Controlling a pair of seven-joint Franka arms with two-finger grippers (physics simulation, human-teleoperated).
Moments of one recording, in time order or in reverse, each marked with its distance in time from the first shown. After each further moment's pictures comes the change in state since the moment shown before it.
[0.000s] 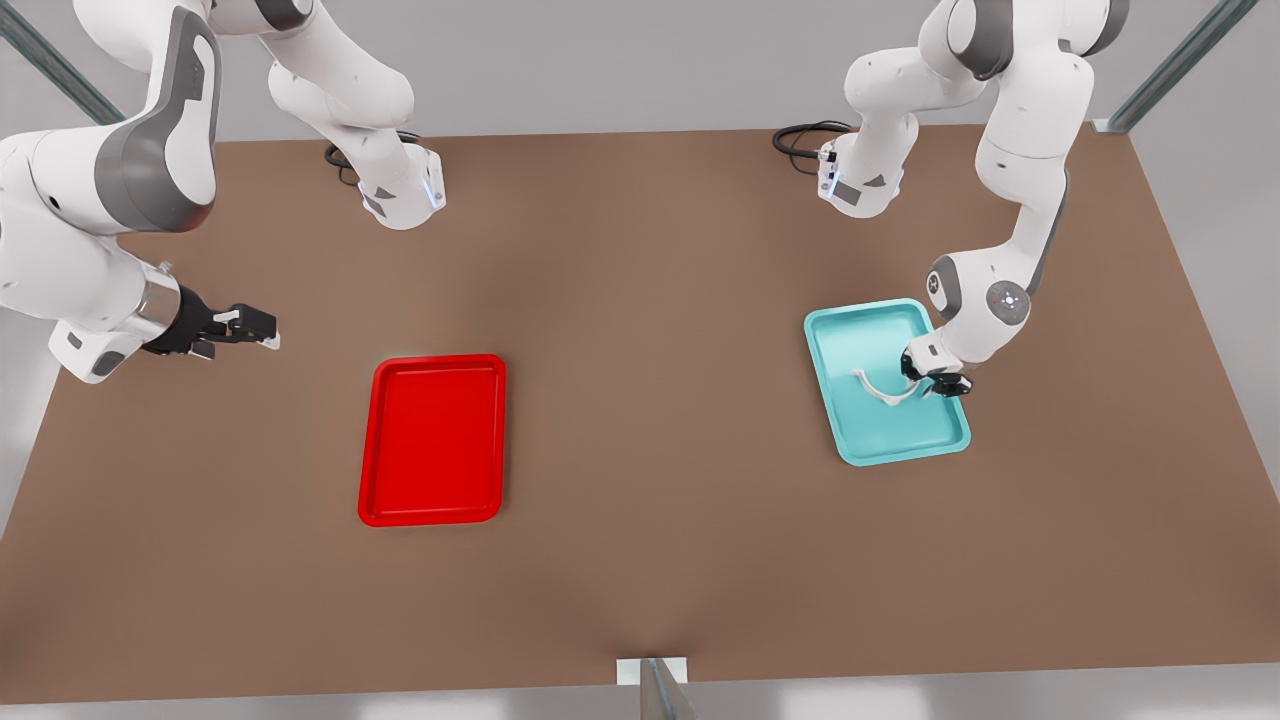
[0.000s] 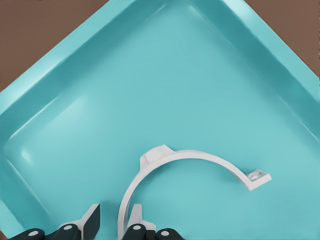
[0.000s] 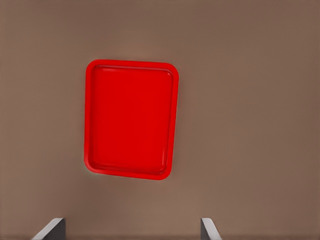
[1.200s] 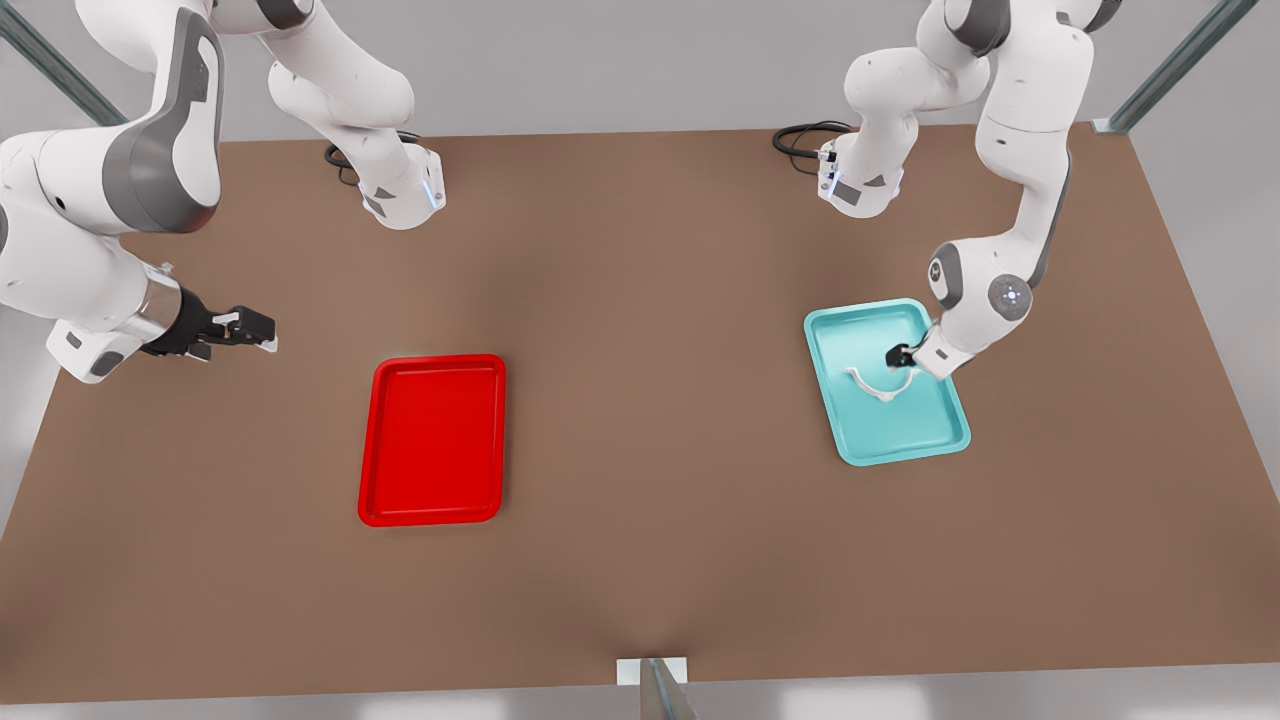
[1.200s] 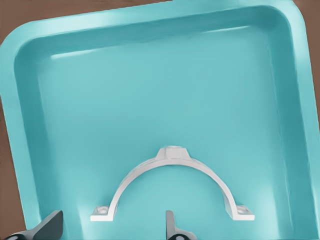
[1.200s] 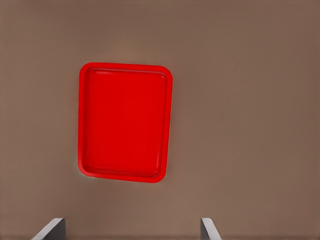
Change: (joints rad) left arm -0.016 -0.080 0.002 -0.033 -0.005 -0.132 -0.560; right arm 0.005 -0.003 -0.001 -0.008 -0.025 0.019 0.006
